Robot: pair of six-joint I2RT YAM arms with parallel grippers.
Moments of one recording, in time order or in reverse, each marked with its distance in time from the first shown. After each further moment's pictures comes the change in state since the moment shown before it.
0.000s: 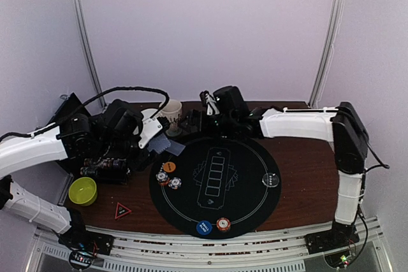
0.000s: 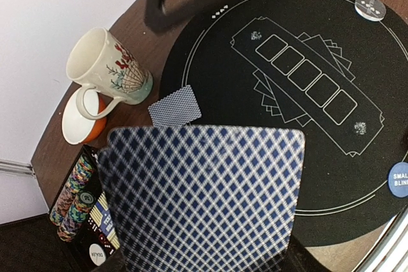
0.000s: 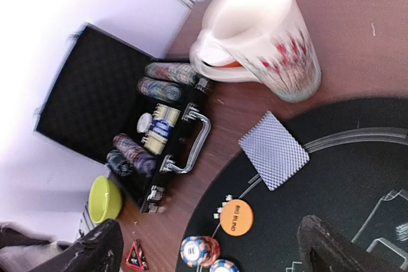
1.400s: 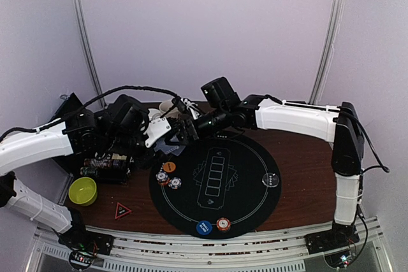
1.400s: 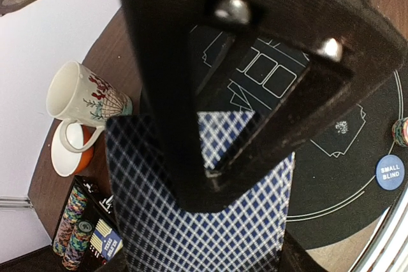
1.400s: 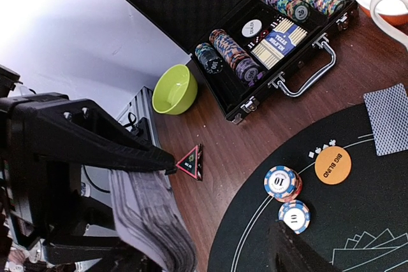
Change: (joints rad) left arm 0.001 0.058 0.057 0.014 0.094 0.104; right arm 0.052 -0.008 0.205 -0.327 -0.435 -0.367
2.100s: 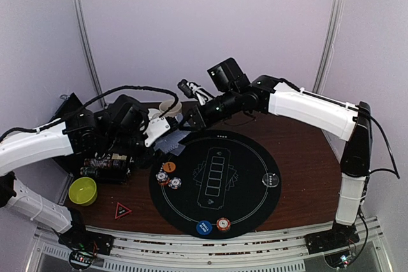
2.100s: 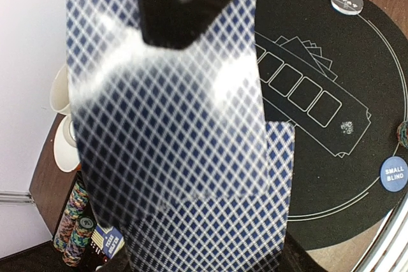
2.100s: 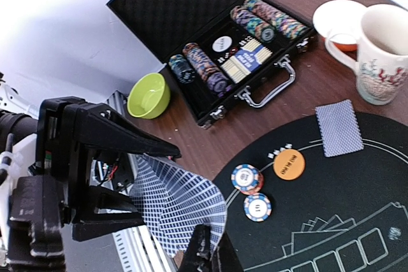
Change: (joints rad) left arm 0.002 0.000 -0.004 0.000 -0.016 -0.001; right arm -0.002 -0.071 0.136 -0.246 0.152 -0.135
